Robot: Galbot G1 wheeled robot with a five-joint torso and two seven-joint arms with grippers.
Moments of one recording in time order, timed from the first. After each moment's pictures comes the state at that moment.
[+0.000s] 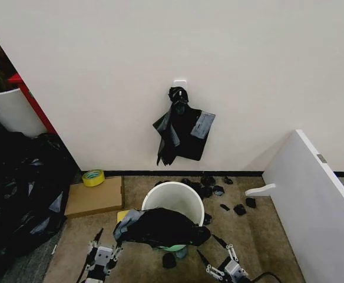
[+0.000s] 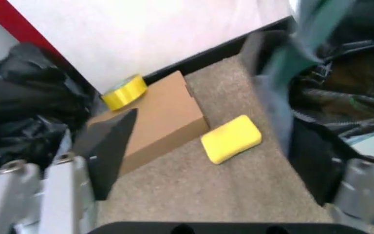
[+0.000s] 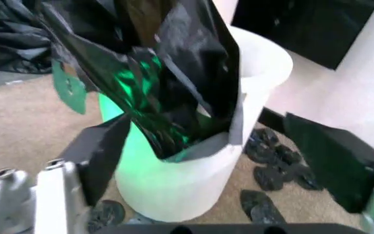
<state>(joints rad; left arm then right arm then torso) 1.87 -0.85 -0.20 -2.15 -0.10 0.07 -0.64 -1.74 1.04 0.29 1.74 0.04 0.59 -0.19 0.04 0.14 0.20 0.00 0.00</state>
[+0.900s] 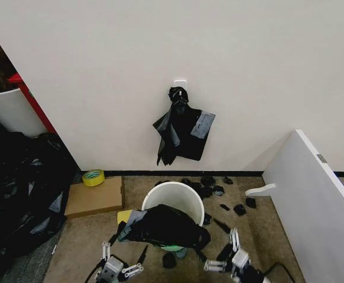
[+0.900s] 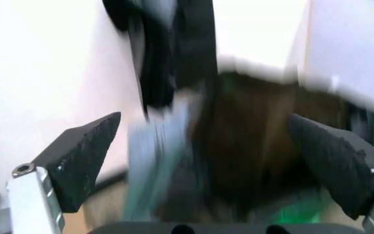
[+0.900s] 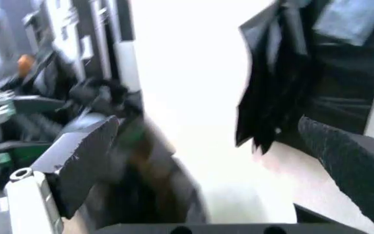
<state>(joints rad) 1.88 -0.87 -0.25 -2.11 0.00 -0.48 -0.25 -1.71 1.00 0.34 2.01 0.41 0.49 -0.35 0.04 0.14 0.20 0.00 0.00</state>
